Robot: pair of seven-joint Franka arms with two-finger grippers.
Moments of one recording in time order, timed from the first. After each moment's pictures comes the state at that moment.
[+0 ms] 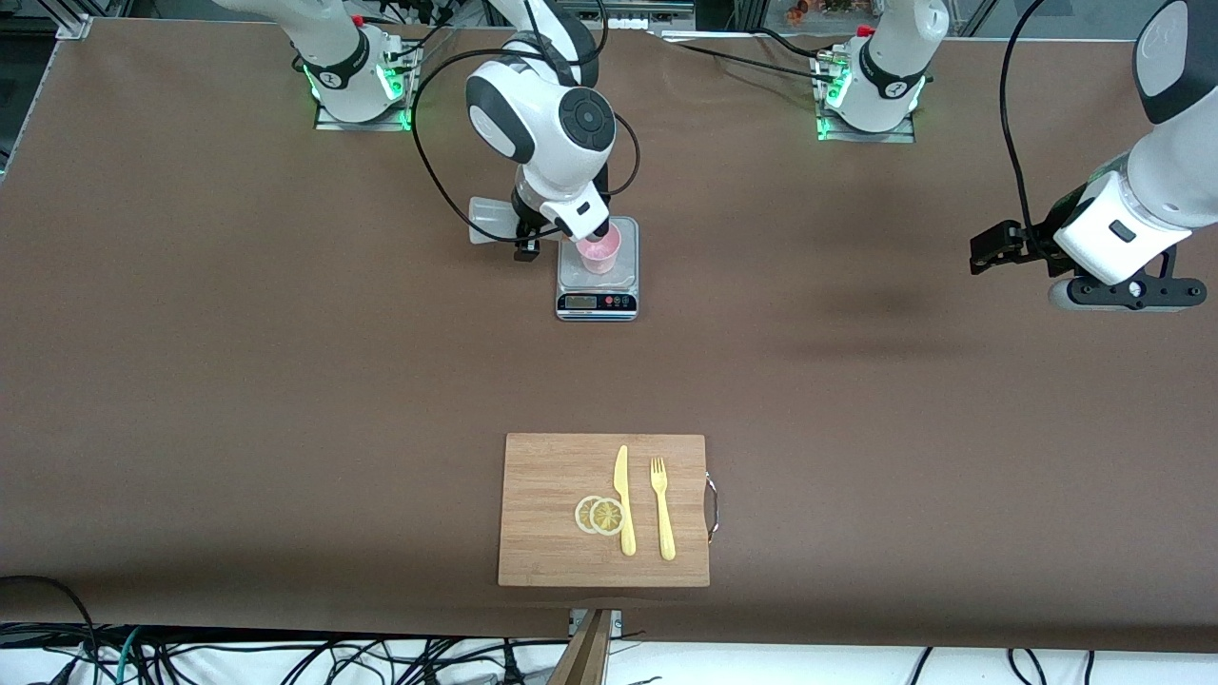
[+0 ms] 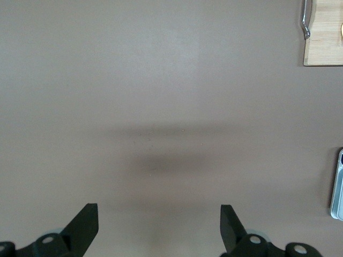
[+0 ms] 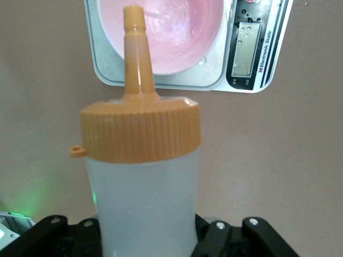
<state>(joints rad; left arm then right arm) -0.01 0.07 -0.05 -1.66 -0.01 1.61 -0.07 0.81 0.39 0.04 -1.79 -0.20 1.83 -0.69</state>
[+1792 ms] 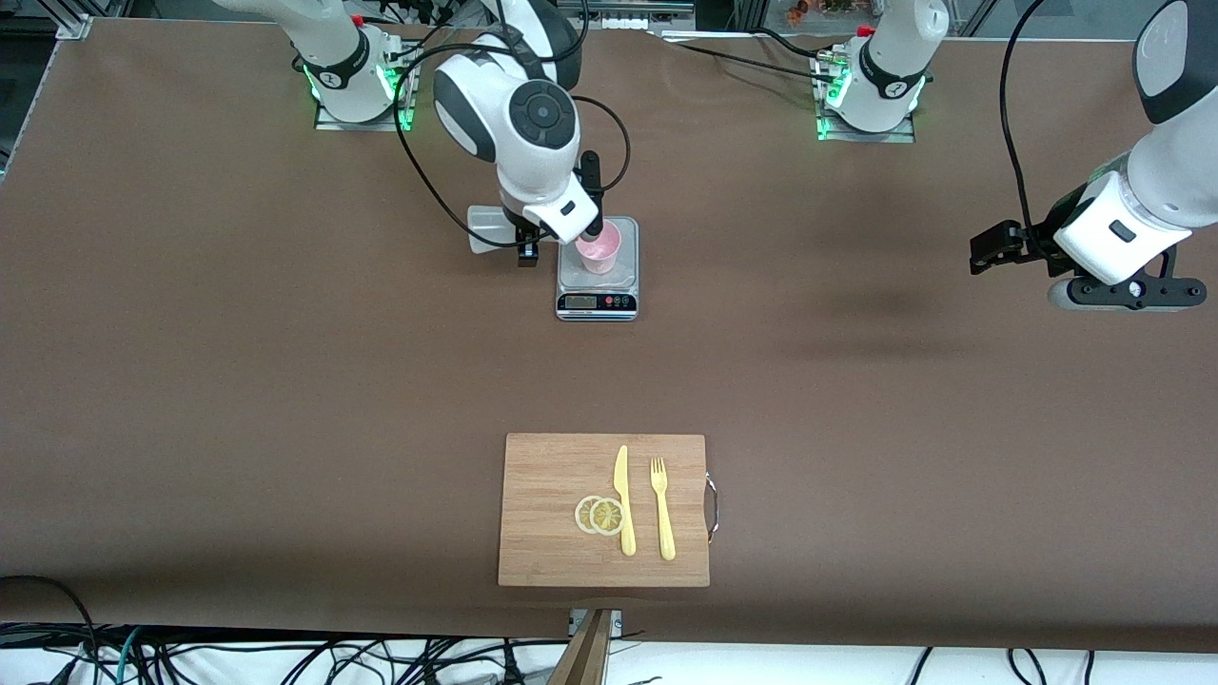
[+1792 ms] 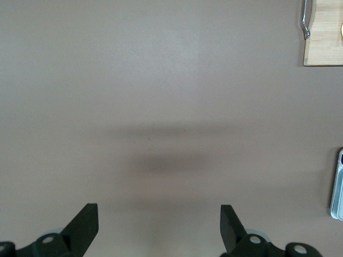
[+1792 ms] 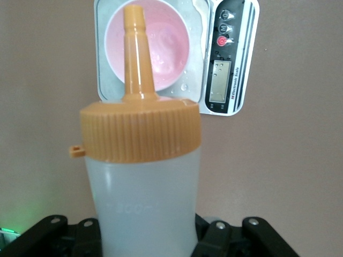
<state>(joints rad) -0.01 0.07 -0.05 -1.66 -0.01 1.61 -0.07 0.80 0.33 -0.04 -1.79 -0.05 1.91 -0.87</state>
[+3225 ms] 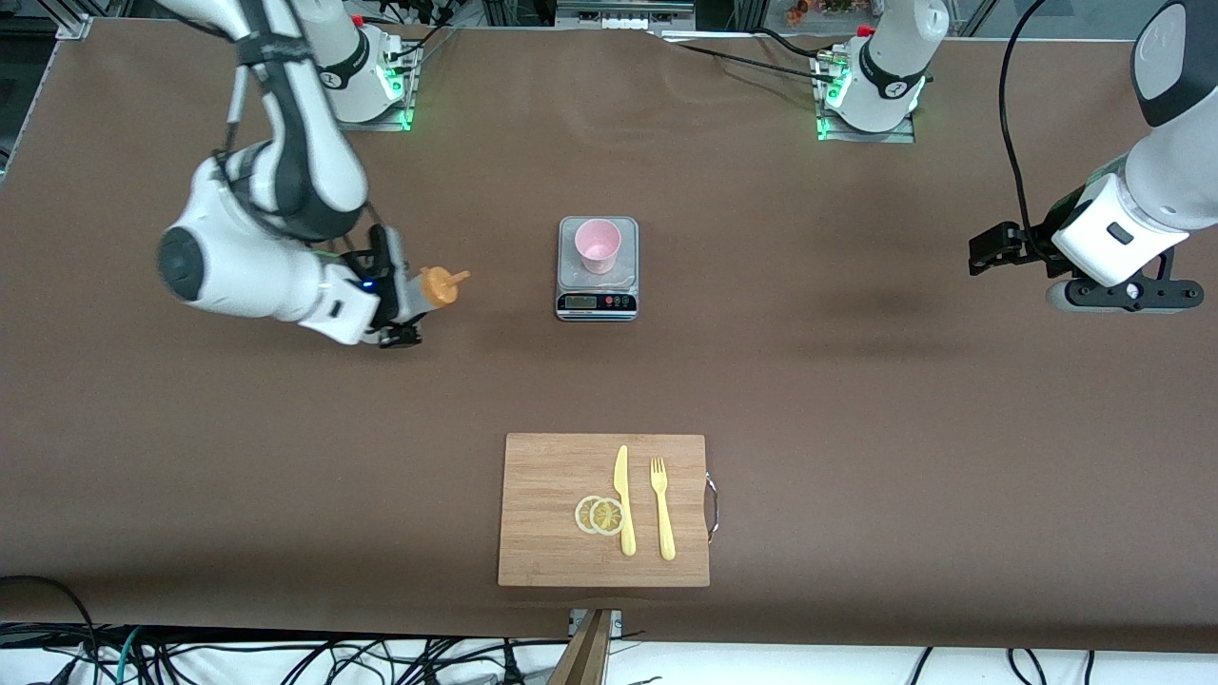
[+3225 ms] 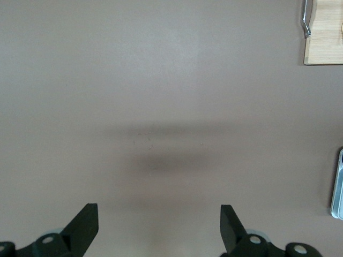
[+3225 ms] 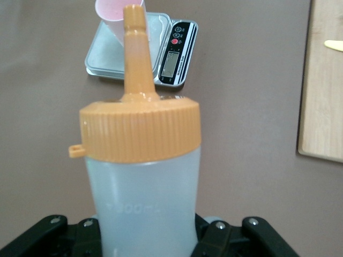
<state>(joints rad) -0.01 0.08 -0.06 -1.66 -0.01 1.61 -0.07 0.62 0.34 -0.45 -1.86 0.64 1.91 -1.91</state>
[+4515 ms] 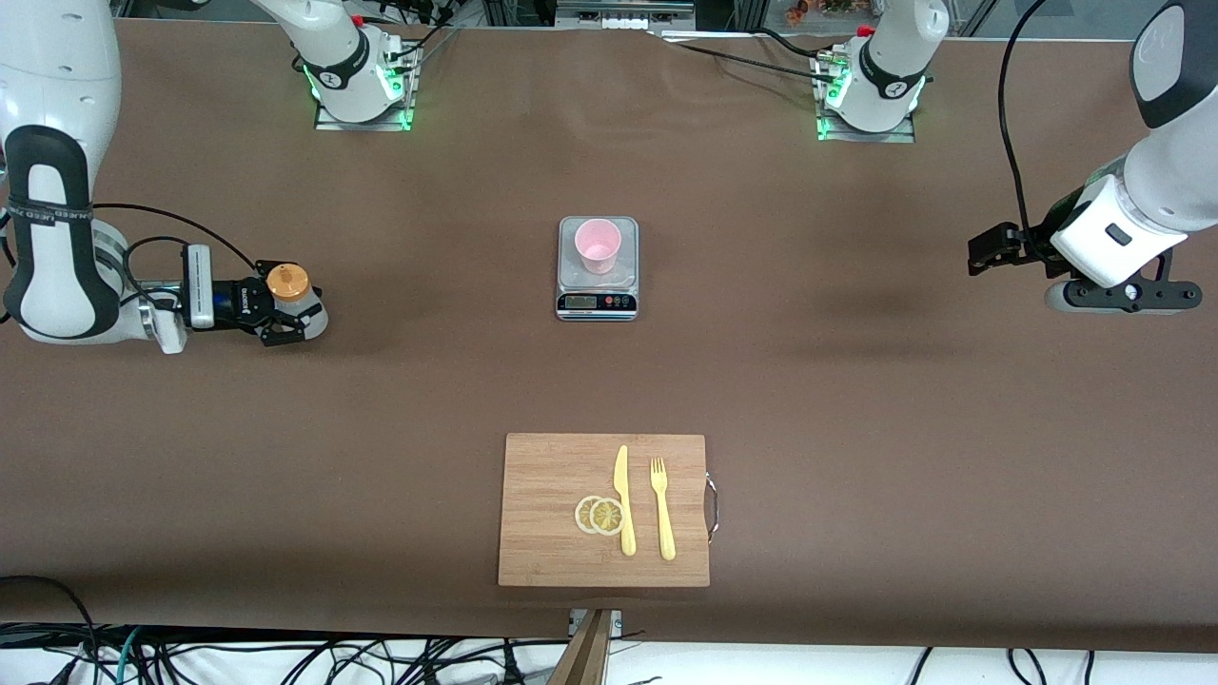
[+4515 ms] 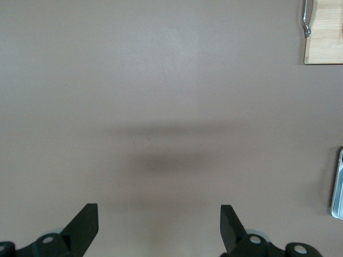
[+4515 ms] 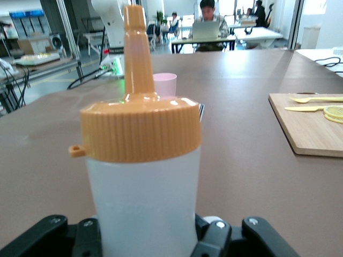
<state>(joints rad) -0.01 0.08 -0.06 -1.66 -0.01 1.61 -0.07 0.08 0.64 -0.45 -1.87 1.09 1.37 -2.60</state>
